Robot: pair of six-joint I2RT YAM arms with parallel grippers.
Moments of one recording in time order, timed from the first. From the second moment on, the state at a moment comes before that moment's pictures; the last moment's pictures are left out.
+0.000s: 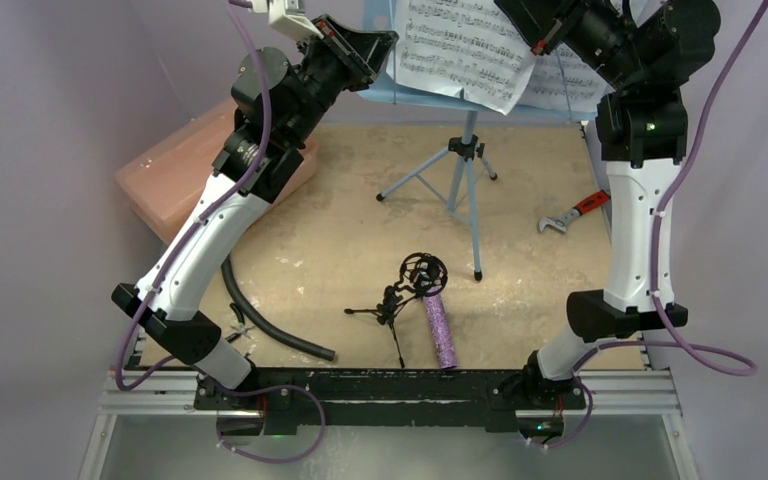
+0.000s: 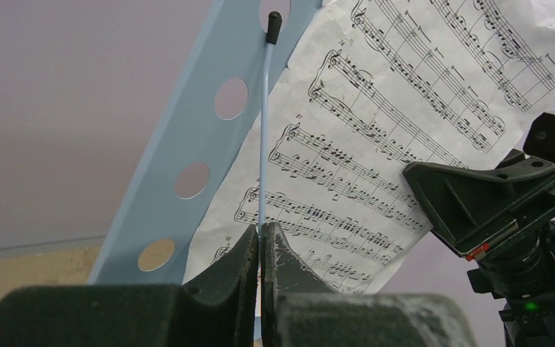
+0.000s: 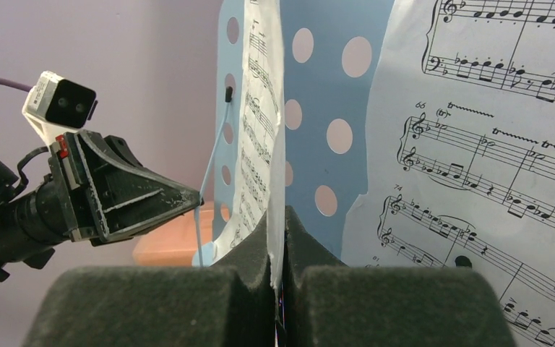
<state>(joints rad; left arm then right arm) -0.64 1.58 2.01 -0.11 -0.06 -0.70 0.10 1.64 2.38 -0.30 -0.71 0.45</state>
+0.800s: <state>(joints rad) -0.64 1.56 1.90 0.06 -0.02 -0.64 0.10 1.69 2.39 -0.28 -0.69 0.45</state>
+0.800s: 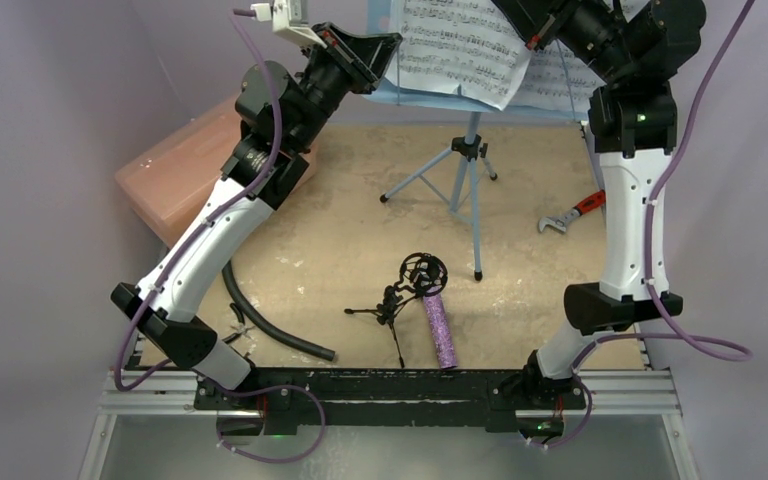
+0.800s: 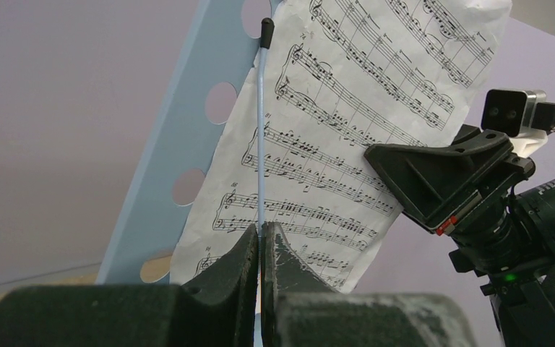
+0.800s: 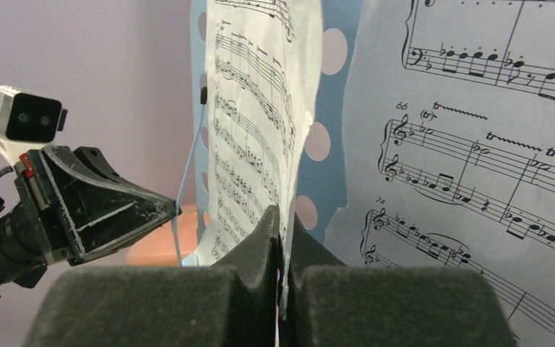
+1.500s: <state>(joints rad) -0.64 1.51 1.79 0.18 0.03 -0.60 0.12 1.70 2.40 -0.26 -0.70 0.45</state>
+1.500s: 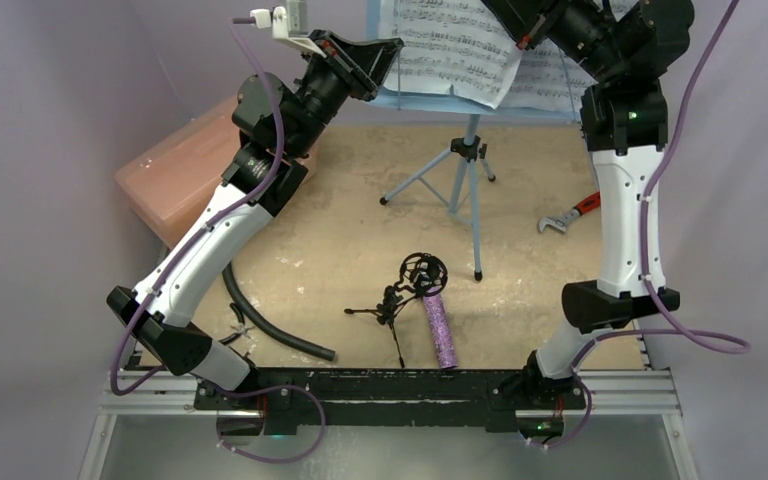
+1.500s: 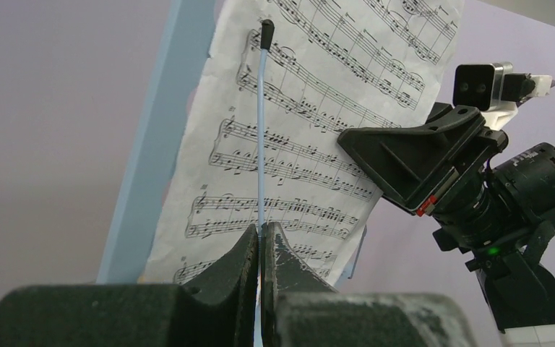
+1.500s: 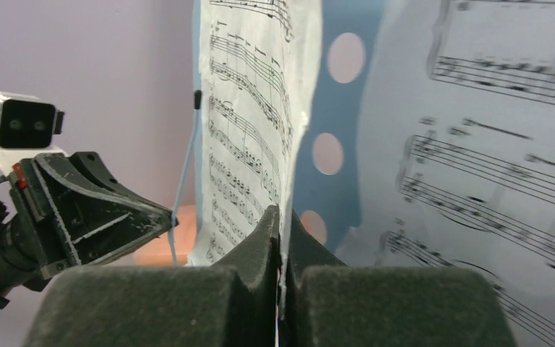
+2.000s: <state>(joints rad) -0.64 1.51 1.79 0.18 0.05 -0.60 0.23 1.74 2.40 -0.25 -0.69 0.44</state>
